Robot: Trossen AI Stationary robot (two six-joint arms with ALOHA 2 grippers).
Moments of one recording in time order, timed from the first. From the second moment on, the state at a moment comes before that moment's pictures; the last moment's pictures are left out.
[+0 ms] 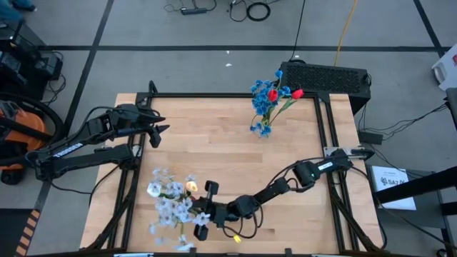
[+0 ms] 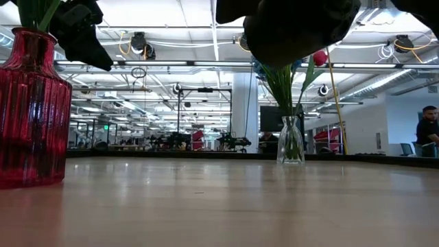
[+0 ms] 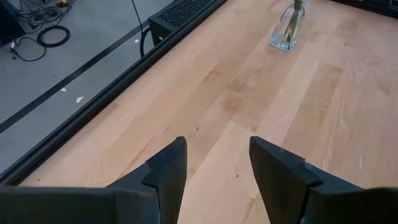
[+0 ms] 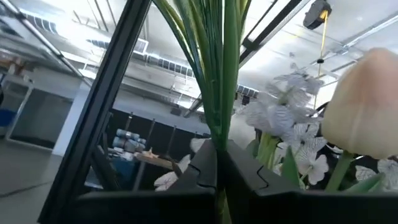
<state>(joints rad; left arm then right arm) 0.46 0.53 0.69 -0.76 -0.06 -0.07 0.44 2.56 1.78 1.45 0.42 -0.58</state>
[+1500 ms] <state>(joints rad) 0.46 0.53 0.69 -0.76 -0.06 -0.07 0.44 2.55 1.78 1.01 0.60 -0.30</state>
